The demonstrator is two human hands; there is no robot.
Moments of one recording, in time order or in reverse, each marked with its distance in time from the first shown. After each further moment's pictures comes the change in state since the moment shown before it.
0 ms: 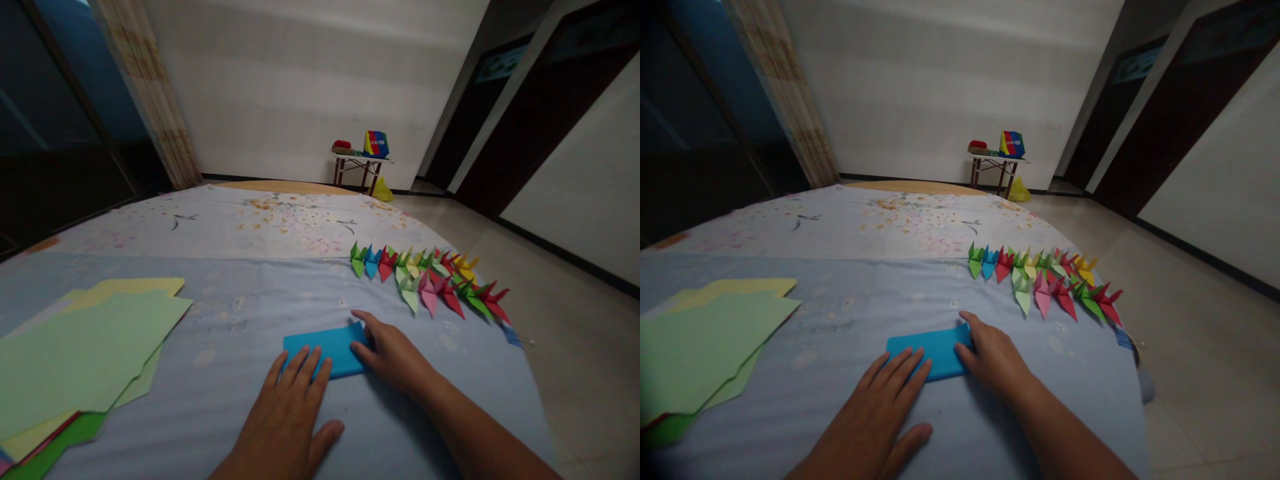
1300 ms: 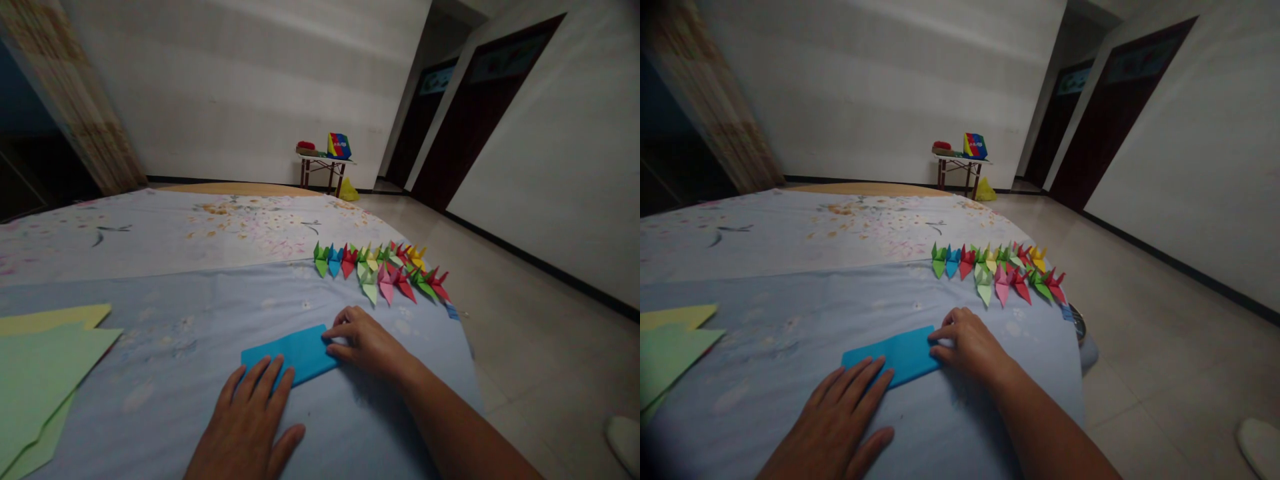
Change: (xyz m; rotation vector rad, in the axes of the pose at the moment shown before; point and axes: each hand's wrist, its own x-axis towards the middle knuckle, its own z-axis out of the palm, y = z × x) left_hand 0.007 -0.005 0.010 0.007 0.033 -0.016; right_hand -0.007 0.013 -0.025 -0.059 0.039 -0.160
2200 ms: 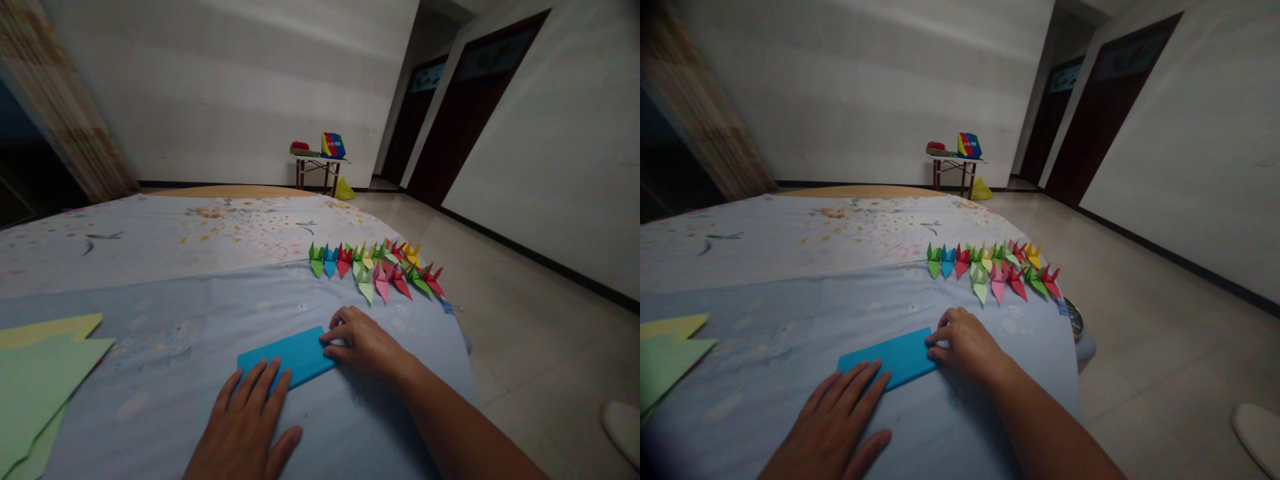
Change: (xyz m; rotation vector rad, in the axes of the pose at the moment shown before) left_hand -0.003 -0.003 0.001 0.072 0.036 0.050; right_hand -0.002 0.000 -0.002 -0.018 0.018 -0.043
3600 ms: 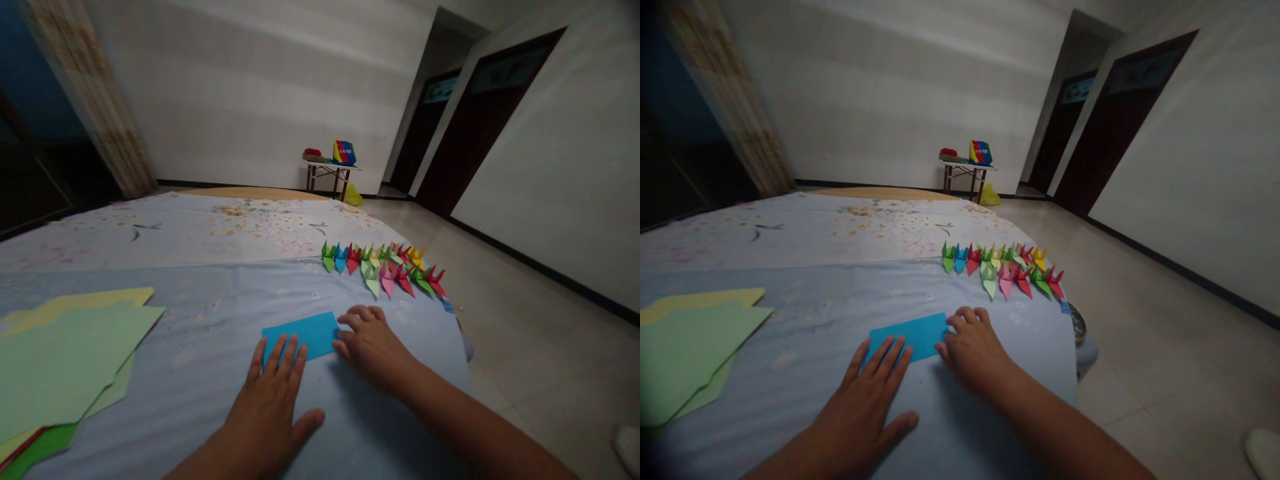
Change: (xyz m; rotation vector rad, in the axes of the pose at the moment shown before) left_hand 0.001 0.015 -0.018 -0.172 -0.303 -0.062; right_hand -0.029 -0.045 0.003 -0.419 0.058 -0.066
